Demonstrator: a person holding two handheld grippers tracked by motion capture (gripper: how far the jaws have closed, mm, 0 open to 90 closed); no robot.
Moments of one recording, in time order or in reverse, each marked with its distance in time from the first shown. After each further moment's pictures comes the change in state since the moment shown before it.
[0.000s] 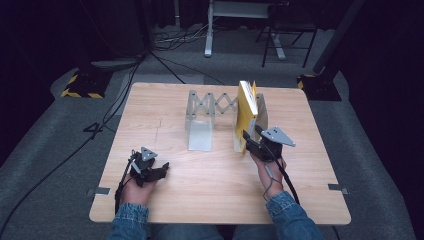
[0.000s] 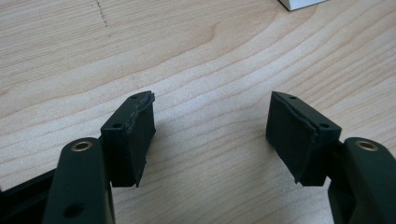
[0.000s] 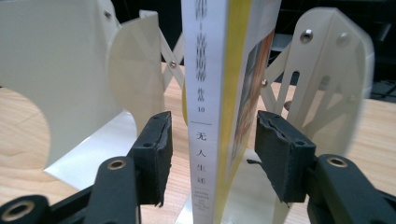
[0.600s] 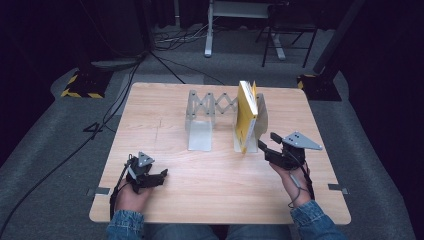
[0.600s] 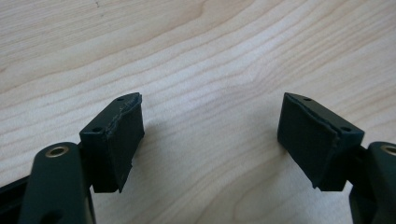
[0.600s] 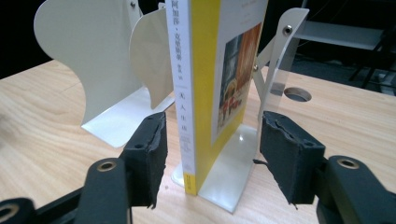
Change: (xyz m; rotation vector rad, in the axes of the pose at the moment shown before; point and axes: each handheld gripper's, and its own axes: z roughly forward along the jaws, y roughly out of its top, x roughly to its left) left arm 0.001 -0.015 -0.014 0.016 -0.034 0.036; right arm -0.035 0.006 -0.054 0.080 0.115 -0.029
